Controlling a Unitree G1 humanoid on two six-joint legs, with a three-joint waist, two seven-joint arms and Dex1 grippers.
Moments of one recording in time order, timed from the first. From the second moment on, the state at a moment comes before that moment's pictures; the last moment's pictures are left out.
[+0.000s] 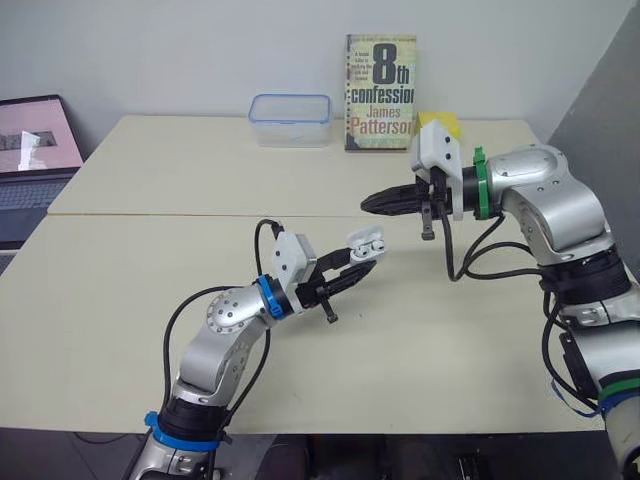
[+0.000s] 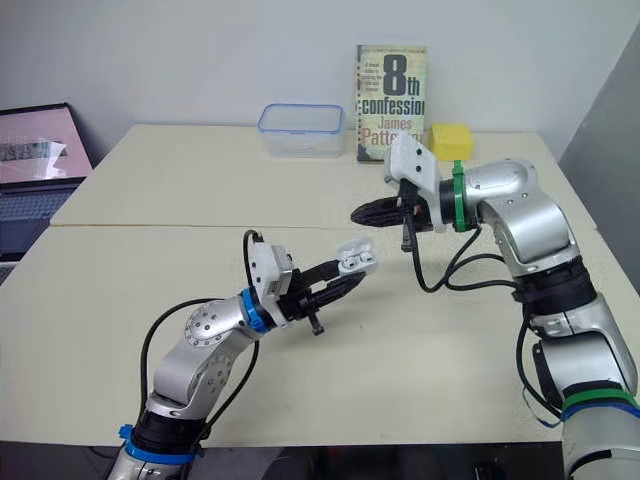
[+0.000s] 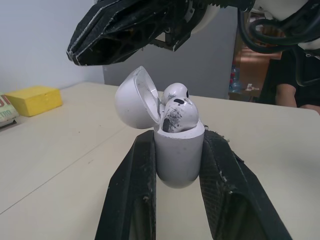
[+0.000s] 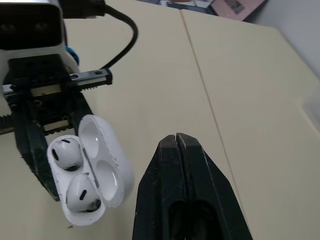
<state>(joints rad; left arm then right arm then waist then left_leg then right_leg) -0.29 0.31 -0.14 -0.27 -0.39 0.23 -0.80 -1.03 -0.63 0.28 0.13 0.30 0.46 1.27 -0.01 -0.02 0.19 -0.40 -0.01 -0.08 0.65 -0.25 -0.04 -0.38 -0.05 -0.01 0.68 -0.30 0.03</state>
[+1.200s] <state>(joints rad) -0.36 0.31 -0.12 -0.22 -0.56 0.62 -0.73 -0.84 -0.79 0.19 -0.14 0.31 0.55 1.37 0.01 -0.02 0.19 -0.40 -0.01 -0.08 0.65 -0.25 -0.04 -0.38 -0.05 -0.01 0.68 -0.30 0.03</state>
